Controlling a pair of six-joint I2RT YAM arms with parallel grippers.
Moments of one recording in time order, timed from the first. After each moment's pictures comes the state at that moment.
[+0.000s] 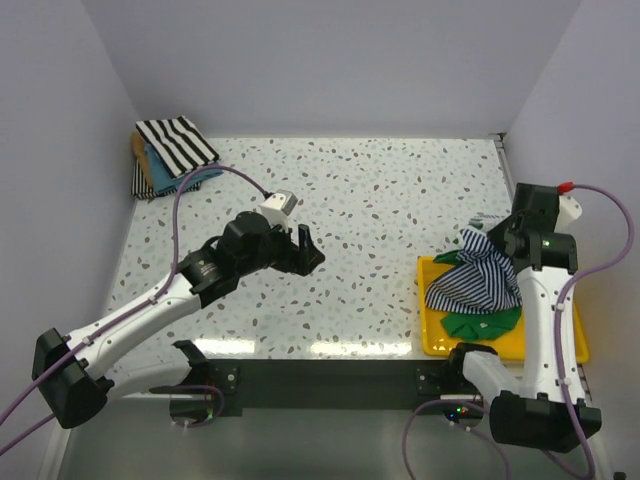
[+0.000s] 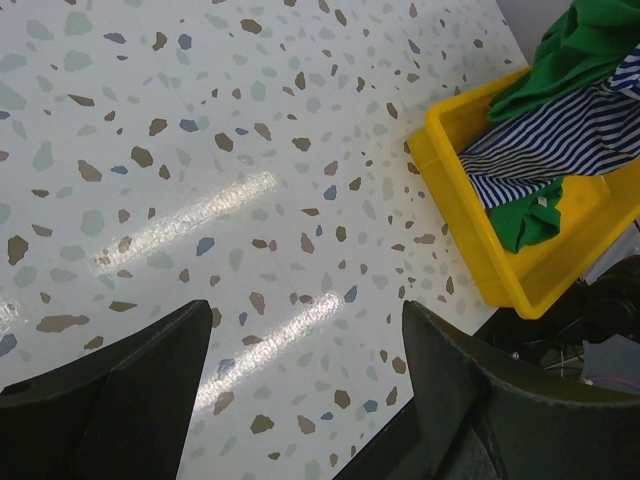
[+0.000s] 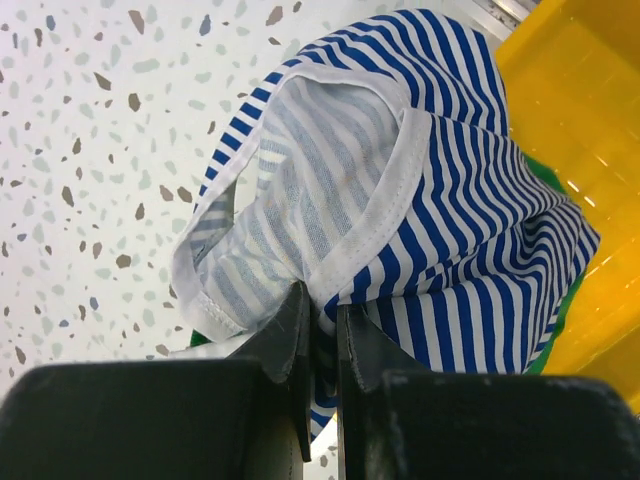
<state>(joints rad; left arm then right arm) -0.77 1.06 0.86 -0.27 0.04 -0.49 -0.15 0.99 1.15 -1.00 0.32 0.73</state>
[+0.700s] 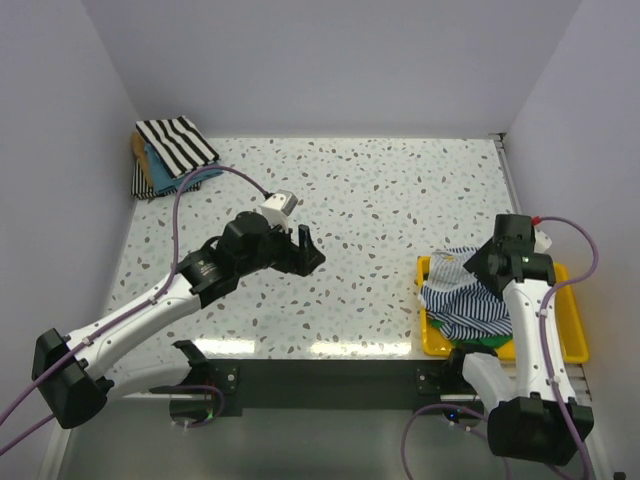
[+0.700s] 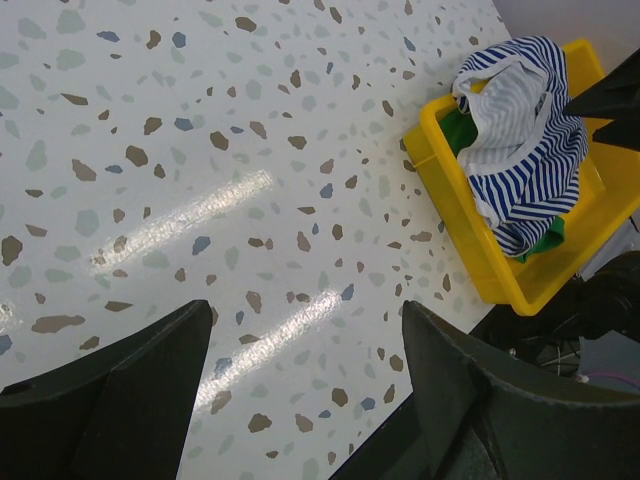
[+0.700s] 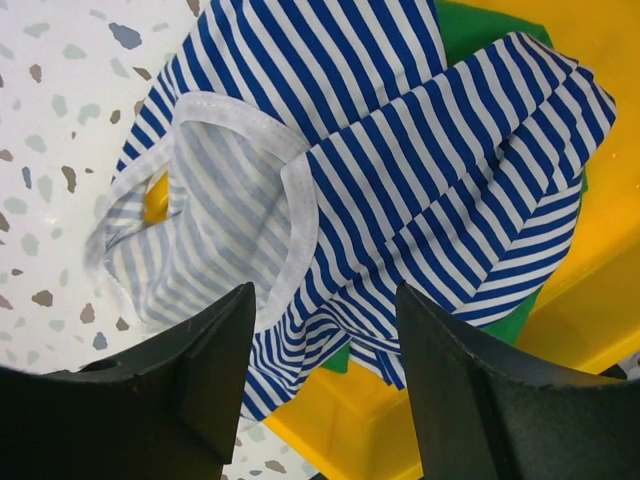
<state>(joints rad) -0.77 1.06 0.86 -0.27 0.05 -0.49 -0.15 0.92 0.89 -1.03 0.27 0.65</state>
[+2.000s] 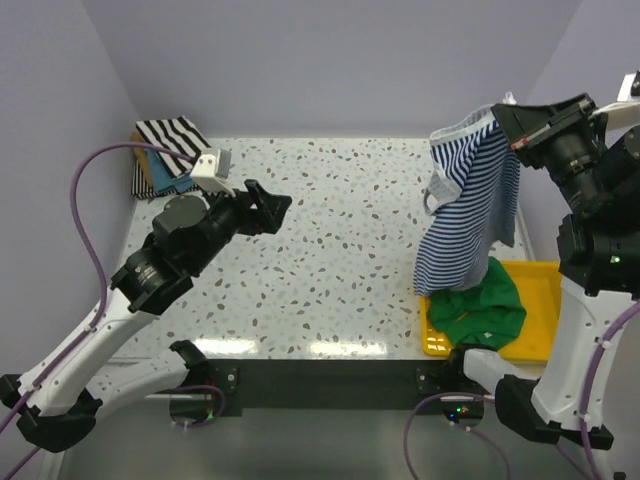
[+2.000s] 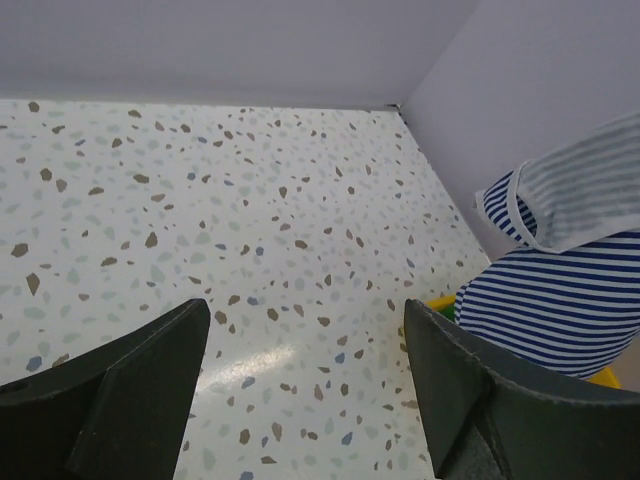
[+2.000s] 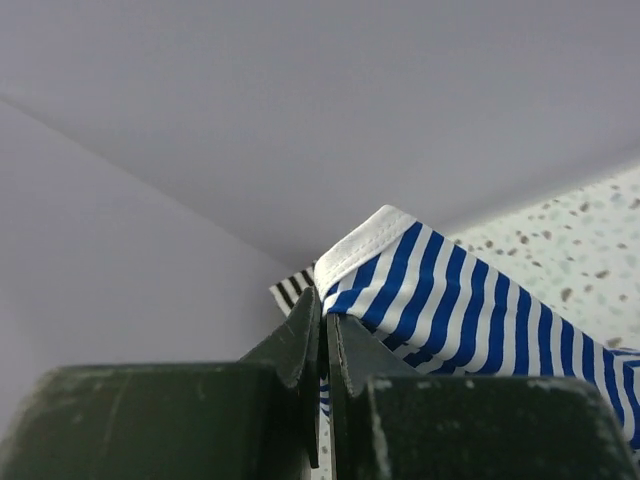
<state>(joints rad) -0.73 0.90 1.13 -0.38 -0.23 -0.48 -0.14 1.08 1.85 -0.74 -0.31 0.83</state>
